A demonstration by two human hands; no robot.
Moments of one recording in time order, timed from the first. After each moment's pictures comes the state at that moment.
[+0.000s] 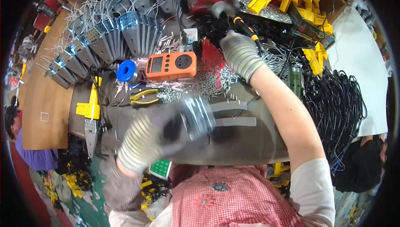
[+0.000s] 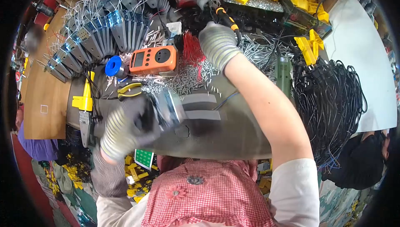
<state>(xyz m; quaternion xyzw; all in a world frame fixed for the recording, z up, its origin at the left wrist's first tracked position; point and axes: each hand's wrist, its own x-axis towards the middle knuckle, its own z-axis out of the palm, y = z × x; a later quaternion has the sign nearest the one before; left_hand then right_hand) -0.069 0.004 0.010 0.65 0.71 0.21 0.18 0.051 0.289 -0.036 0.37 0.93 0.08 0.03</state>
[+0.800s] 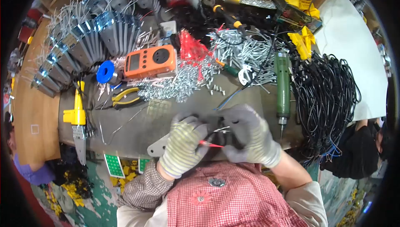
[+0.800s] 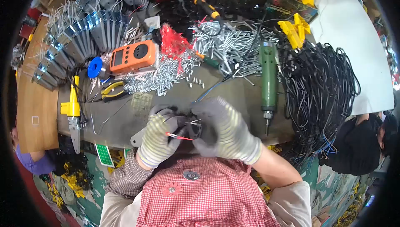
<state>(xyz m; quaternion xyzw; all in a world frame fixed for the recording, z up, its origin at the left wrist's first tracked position) 0.013 0.025 -0.074 0.71 0.58 0.38 0.12 0.207 0.123 -0.052 0.19 0.81 -0.46 -0.31</state>
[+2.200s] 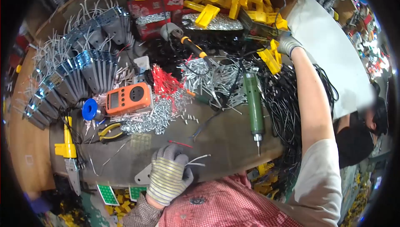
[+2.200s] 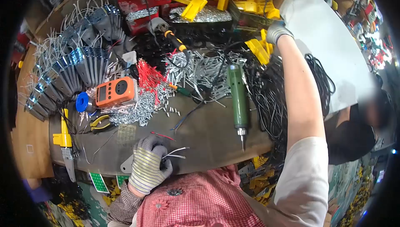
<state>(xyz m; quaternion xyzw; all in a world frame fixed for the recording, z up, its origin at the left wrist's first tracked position) 0.021 0.020 -0.059 0.72 0.63 0.27 0.10 0.340 0.504 -0.004 0.58 0.78 0.22 0.11</state>
